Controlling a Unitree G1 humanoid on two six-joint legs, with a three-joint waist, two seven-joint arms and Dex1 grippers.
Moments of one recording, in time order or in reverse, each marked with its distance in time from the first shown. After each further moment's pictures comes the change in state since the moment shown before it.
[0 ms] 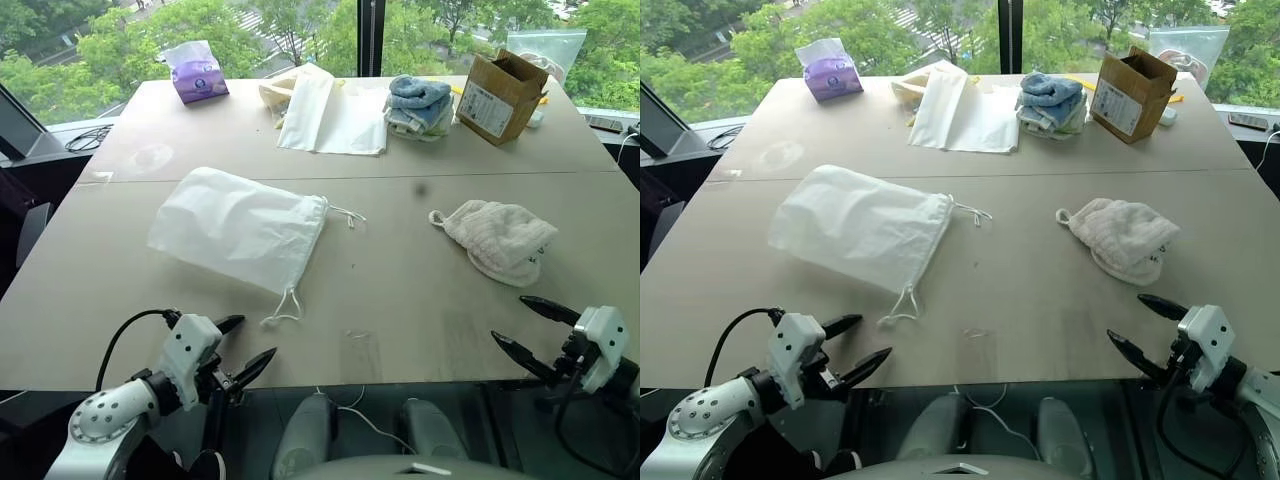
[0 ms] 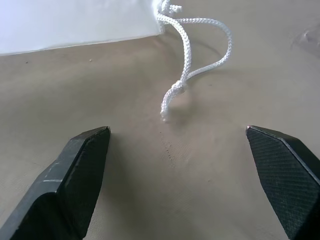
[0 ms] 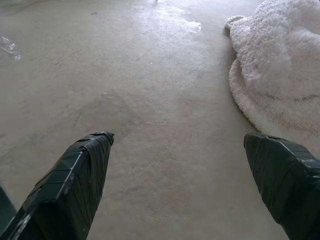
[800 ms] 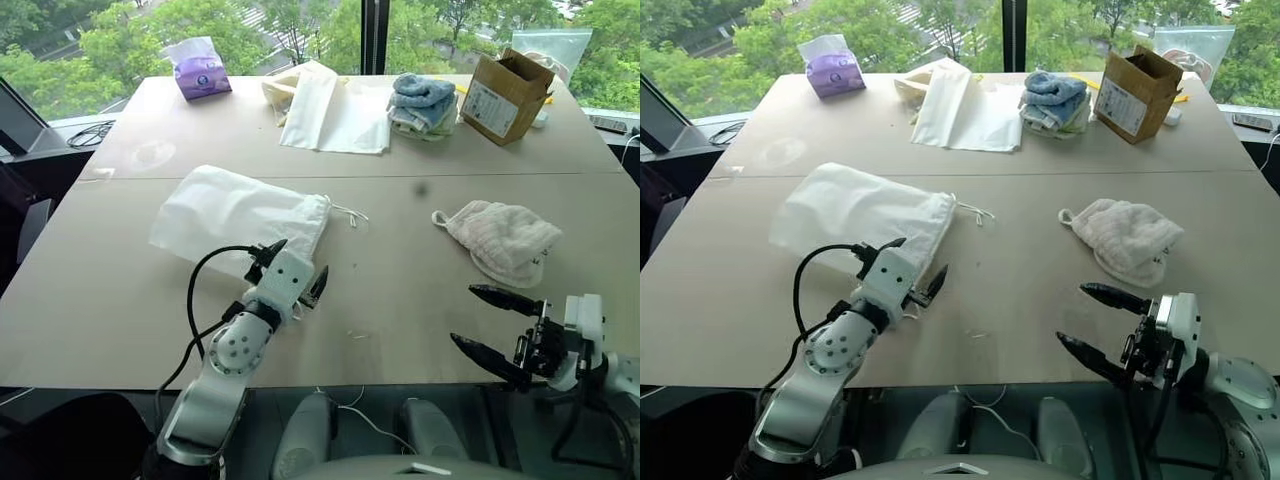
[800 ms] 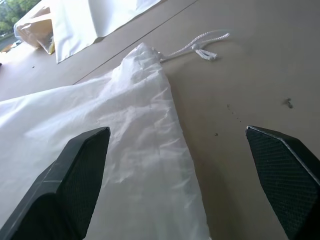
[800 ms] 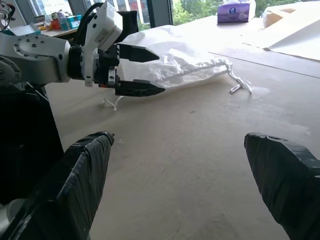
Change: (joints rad) left arm -0.454 -0.210 -0.476 -0.116 0.548 0.310 0.648; right arm -0.050 0.013 0.110 -0.238 0.230 0.136 0.062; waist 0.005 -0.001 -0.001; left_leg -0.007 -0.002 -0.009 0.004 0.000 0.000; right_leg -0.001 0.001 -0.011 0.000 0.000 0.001
